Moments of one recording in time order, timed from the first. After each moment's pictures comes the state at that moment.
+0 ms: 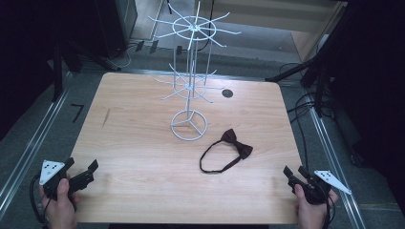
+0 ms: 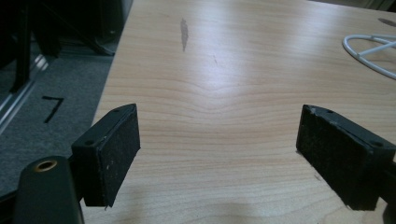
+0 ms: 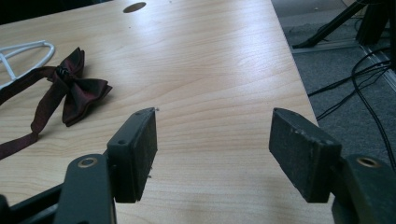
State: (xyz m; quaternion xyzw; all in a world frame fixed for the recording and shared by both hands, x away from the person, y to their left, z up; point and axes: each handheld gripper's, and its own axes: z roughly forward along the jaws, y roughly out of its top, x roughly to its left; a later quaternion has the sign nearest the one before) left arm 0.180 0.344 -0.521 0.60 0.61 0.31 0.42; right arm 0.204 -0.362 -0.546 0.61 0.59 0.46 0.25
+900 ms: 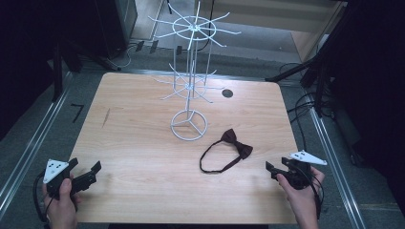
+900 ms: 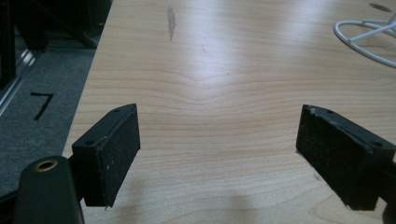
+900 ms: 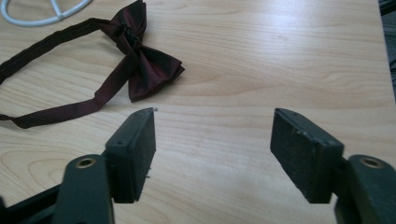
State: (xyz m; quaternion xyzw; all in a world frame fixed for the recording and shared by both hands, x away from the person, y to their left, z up) left arm 0.182 0.341 -0.522 0.62 0.60 0.30 0.41; right arm 0.239 -0.305 -0.497 0.56 0.72 0.36 0.19
